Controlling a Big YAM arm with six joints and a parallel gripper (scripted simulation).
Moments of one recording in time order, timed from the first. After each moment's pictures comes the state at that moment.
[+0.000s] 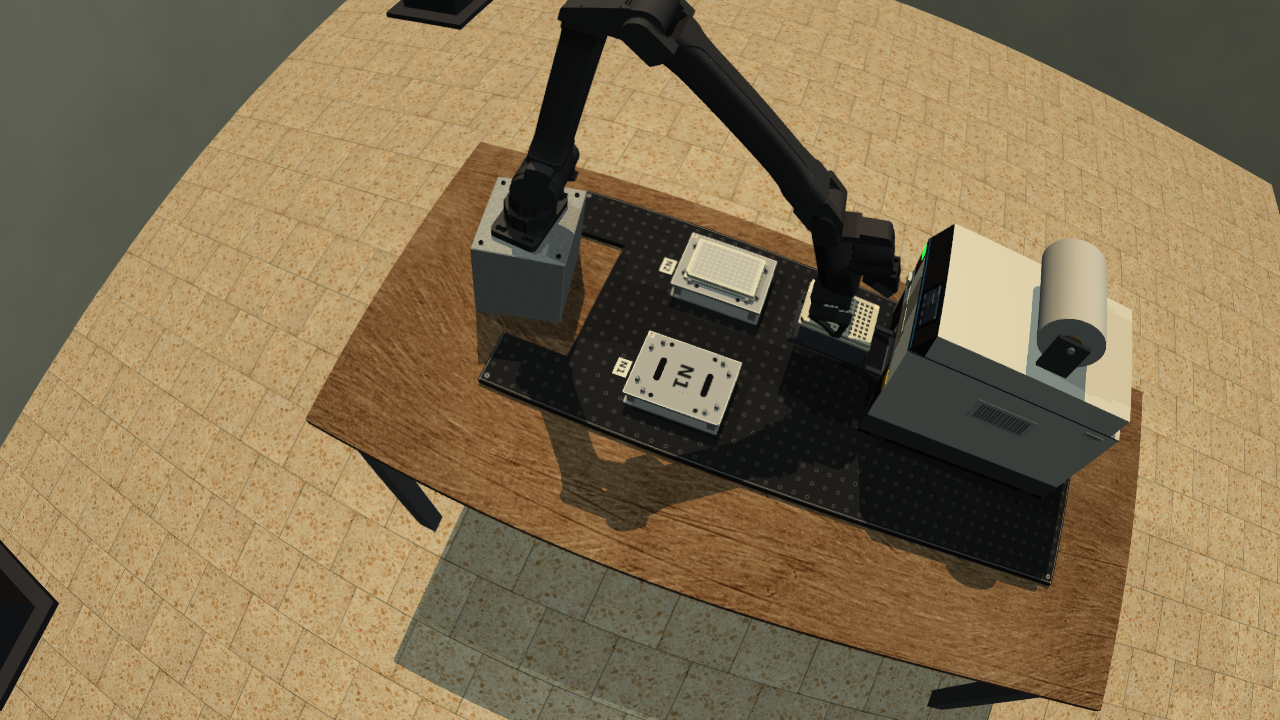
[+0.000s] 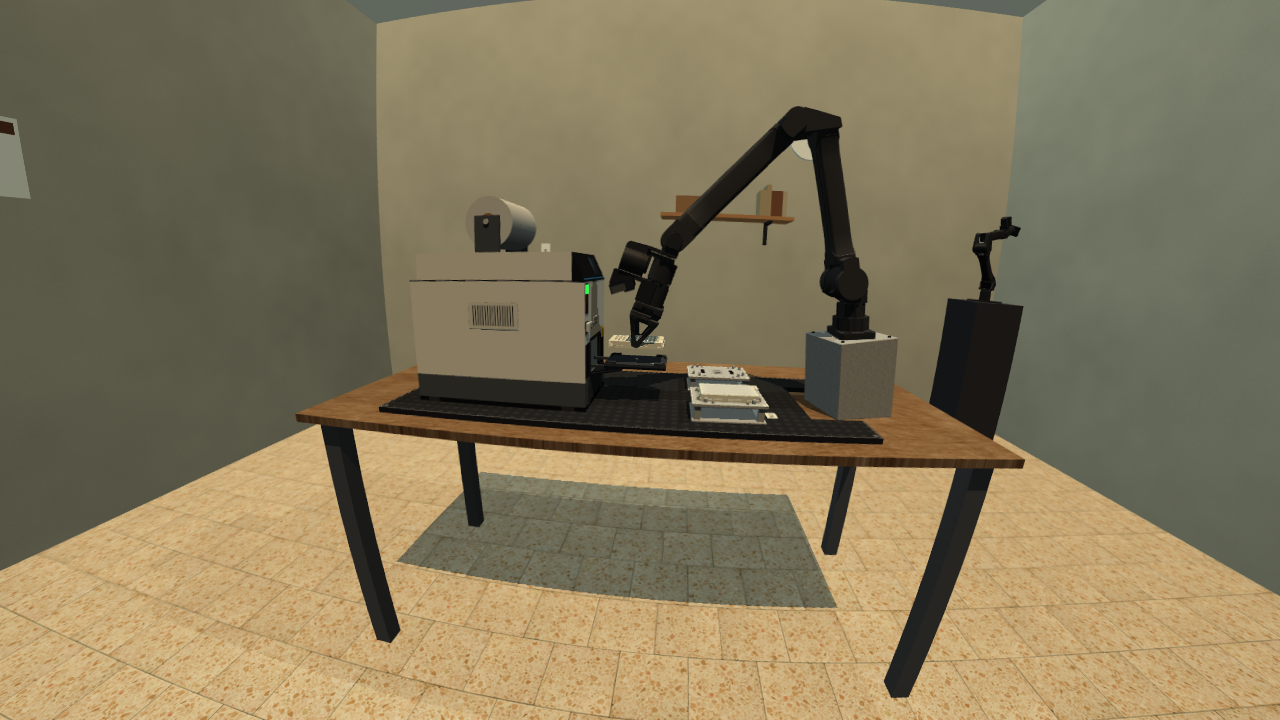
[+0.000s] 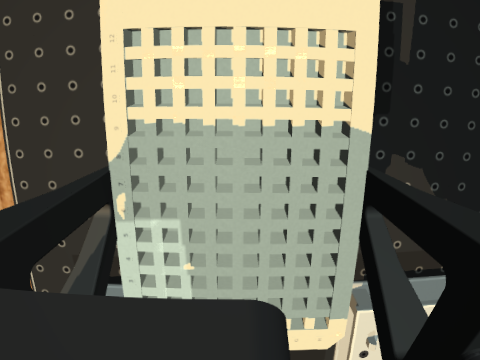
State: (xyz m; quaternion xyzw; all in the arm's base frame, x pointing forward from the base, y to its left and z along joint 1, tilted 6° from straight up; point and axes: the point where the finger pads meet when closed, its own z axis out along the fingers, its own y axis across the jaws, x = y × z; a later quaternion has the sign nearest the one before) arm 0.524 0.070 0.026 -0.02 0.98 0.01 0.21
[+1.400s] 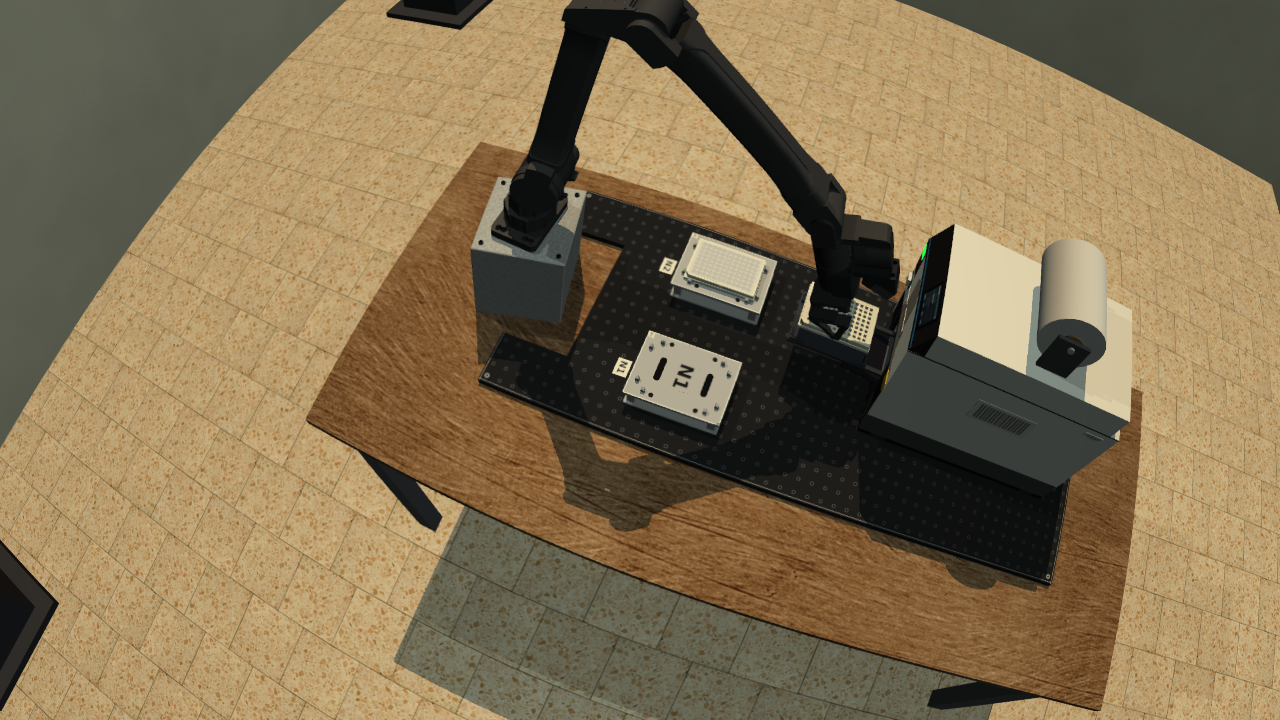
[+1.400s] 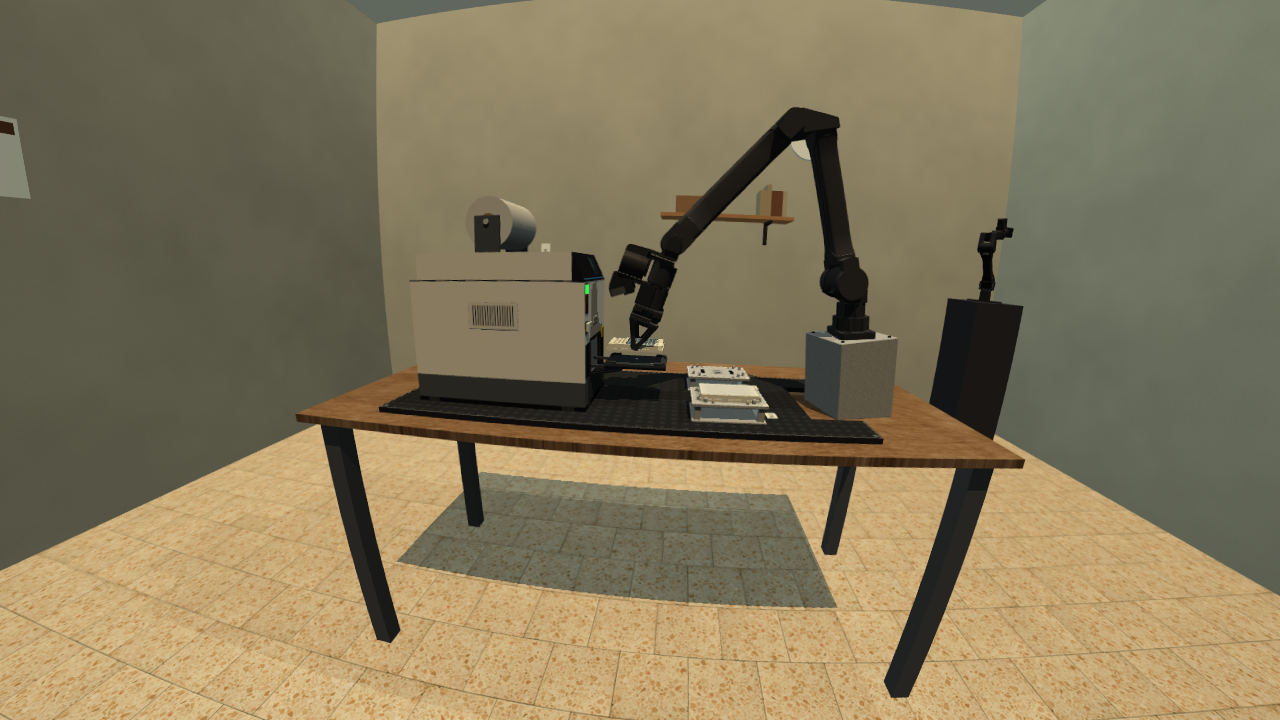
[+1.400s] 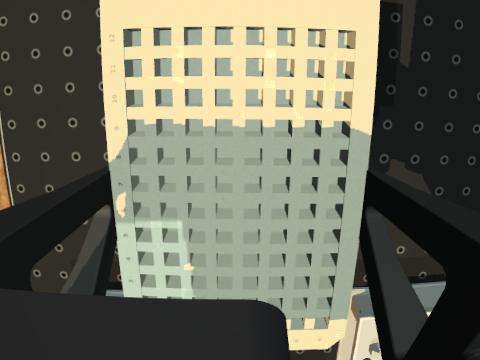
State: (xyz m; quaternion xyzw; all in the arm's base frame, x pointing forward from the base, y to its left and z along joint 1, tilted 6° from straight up) arm 0.525 0.071 0.020 -0.03 0.98 0.01 0.21
